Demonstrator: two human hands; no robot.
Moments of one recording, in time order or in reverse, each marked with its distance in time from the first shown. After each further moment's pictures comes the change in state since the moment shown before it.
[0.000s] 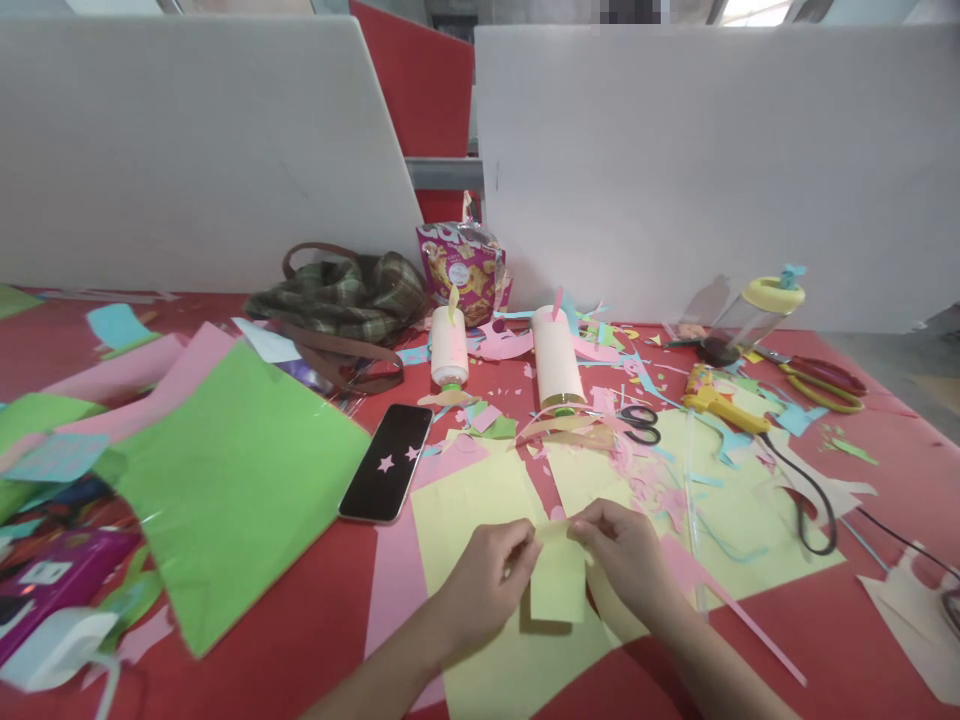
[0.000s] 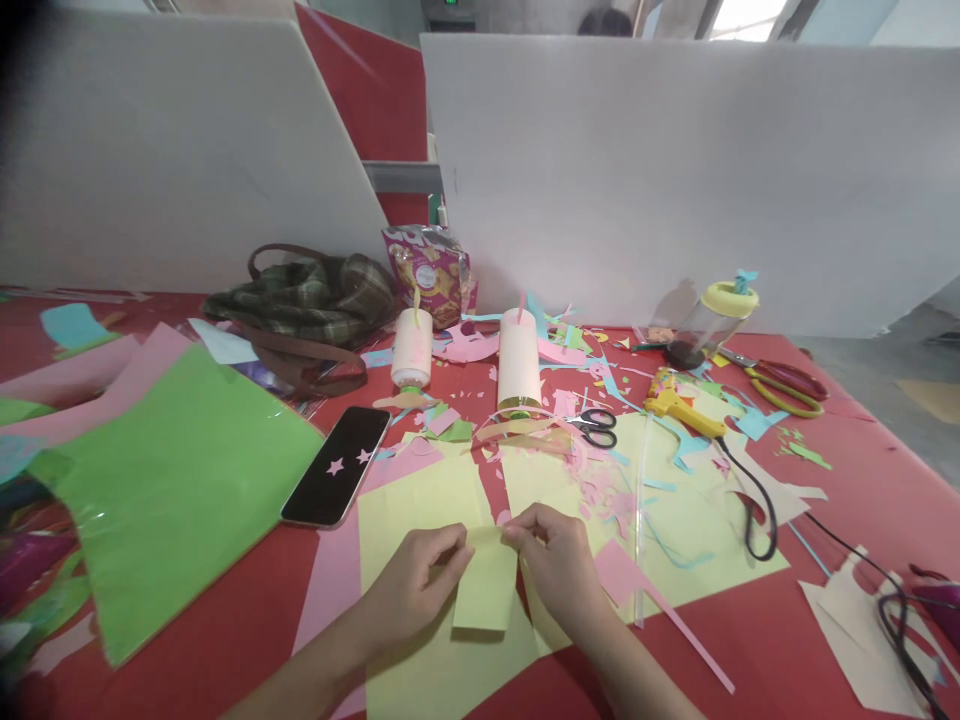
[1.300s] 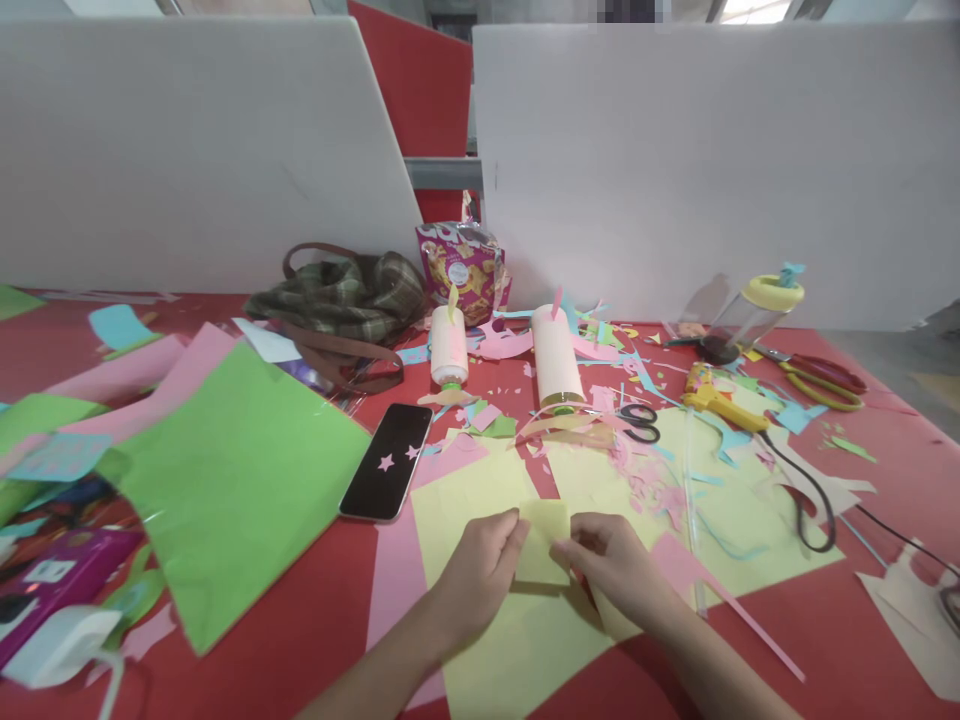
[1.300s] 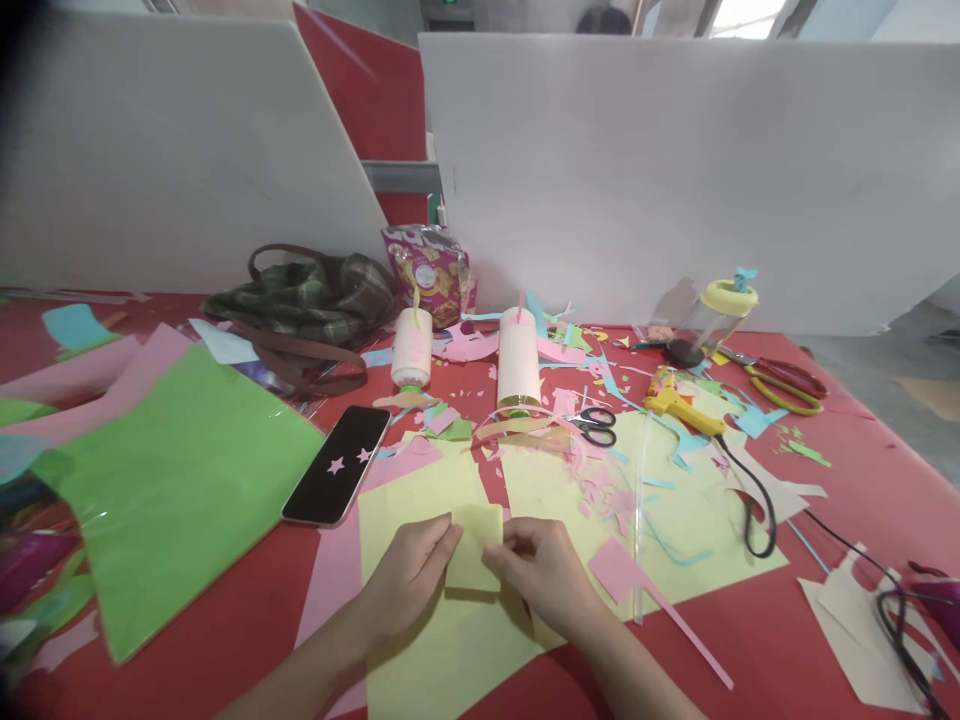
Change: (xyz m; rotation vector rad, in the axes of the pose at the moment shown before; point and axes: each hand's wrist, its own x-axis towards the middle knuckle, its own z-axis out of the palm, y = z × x) left_hand 0.003 -0.009 0.001 0.056 0.120 -0.020; right_hand -0.003 -0.007 0.004 0.222 -0.290 0.025
